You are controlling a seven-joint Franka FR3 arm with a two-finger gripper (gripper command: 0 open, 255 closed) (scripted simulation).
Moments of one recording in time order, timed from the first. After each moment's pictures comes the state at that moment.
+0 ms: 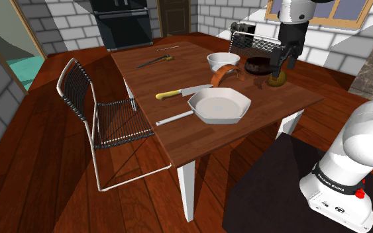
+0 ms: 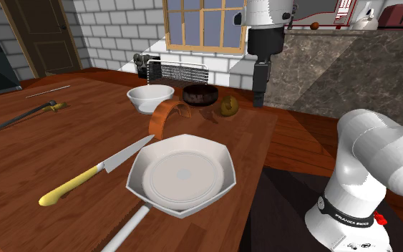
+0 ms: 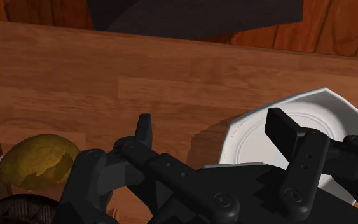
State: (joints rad) arm 0.01 -0.81 -0.05 -2.41 -0.09 1.53 0.11
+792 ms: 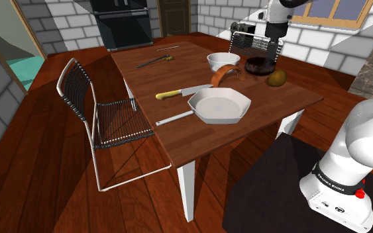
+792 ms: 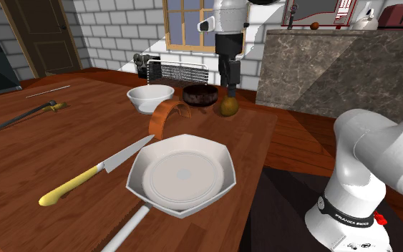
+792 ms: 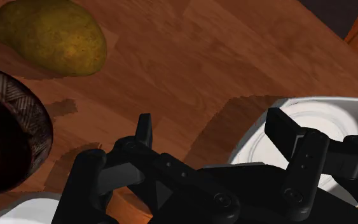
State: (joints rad) arm 0.12 -0.53 -0.32 -2.24 -0.20 1.70 -0.47
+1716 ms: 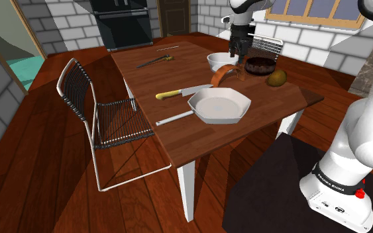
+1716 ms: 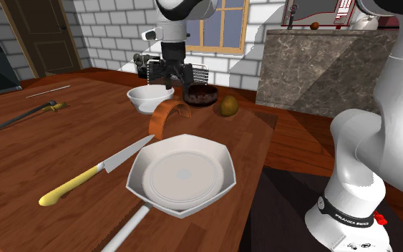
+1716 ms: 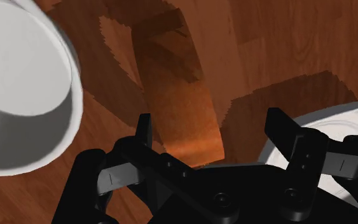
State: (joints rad) arm 0.24 0.05 -0.52 -1.76 0.02 1.80 -1.31
